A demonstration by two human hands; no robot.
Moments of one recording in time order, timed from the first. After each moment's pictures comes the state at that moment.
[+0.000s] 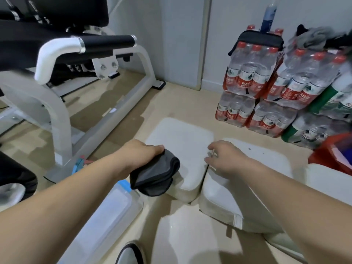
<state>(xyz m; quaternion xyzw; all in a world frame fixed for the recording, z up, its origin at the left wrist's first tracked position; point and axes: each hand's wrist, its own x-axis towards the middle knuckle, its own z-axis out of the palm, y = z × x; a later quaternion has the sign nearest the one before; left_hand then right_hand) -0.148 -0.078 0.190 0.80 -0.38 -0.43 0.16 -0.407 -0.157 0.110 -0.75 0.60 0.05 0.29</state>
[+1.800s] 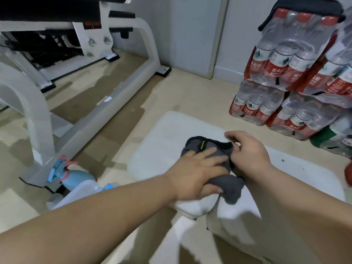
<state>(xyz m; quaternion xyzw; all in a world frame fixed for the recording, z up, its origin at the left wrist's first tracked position) -0.200 -0.162 0.014 0.39 -0.91 -0.11 0.04 -0.401 -0.229 0.020 -0.69 0.64 -0.20 0.28</state>
